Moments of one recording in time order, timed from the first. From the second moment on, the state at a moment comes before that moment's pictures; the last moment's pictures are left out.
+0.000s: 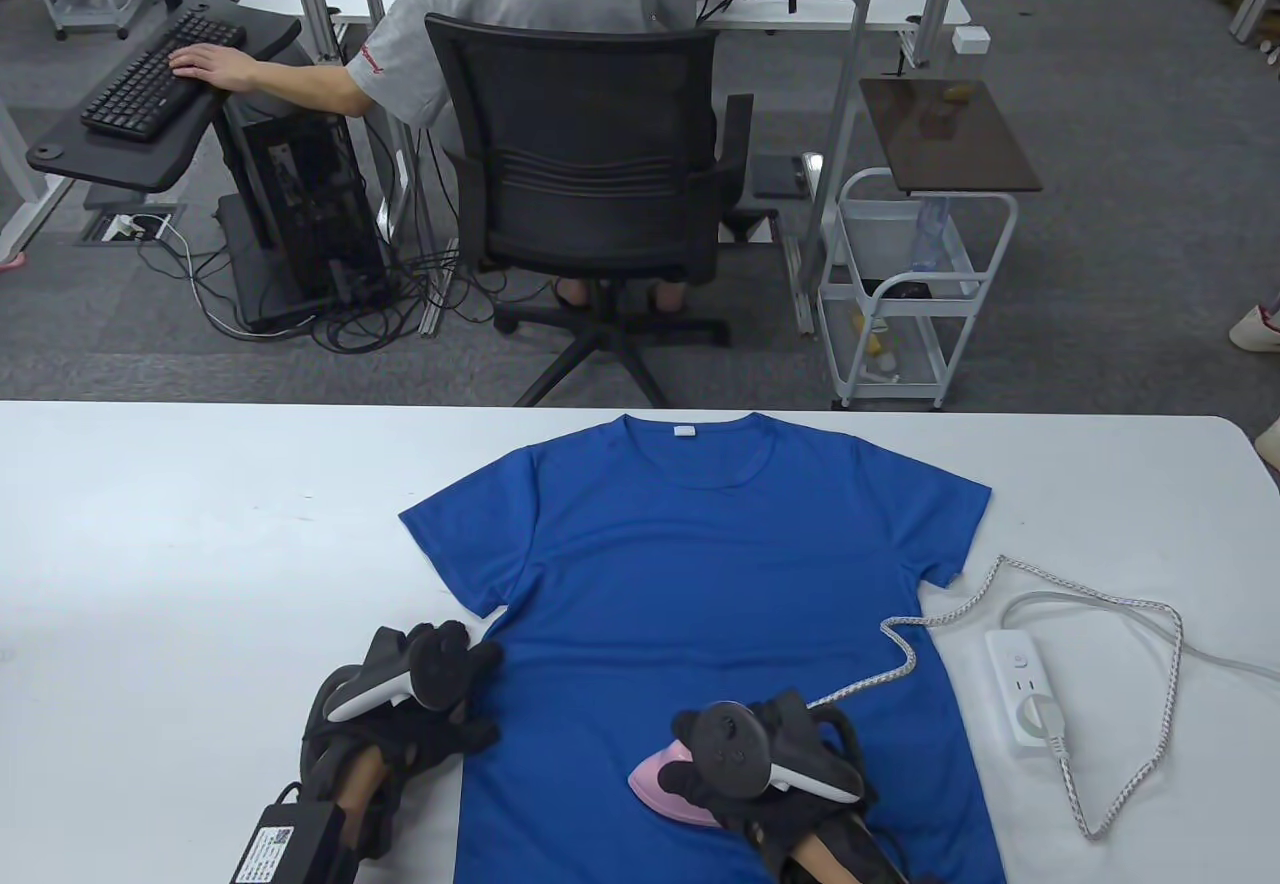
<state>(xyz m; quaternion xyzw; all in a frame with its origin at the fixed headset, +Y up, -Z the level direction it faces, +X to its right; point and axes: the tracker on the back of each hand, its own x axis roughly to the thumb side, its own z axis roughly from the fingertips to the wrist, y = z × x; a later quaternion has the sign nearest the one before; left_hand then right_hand) -0.236 -0.808 -0.374 -0.28 -0.13 0.05 0.95 0.087 -0.729 -0.293 0.26 0.11 0.95 0.09</state>
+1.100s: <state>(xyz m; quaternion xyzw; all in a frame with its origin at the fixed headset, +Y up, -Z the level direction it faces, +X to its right) -0.237 -0.807 -0.374 -0.29 -0.14 0.05 0.95 0.029 -0.732 -0.369 0.15 0.08 0.98 0.09</state>
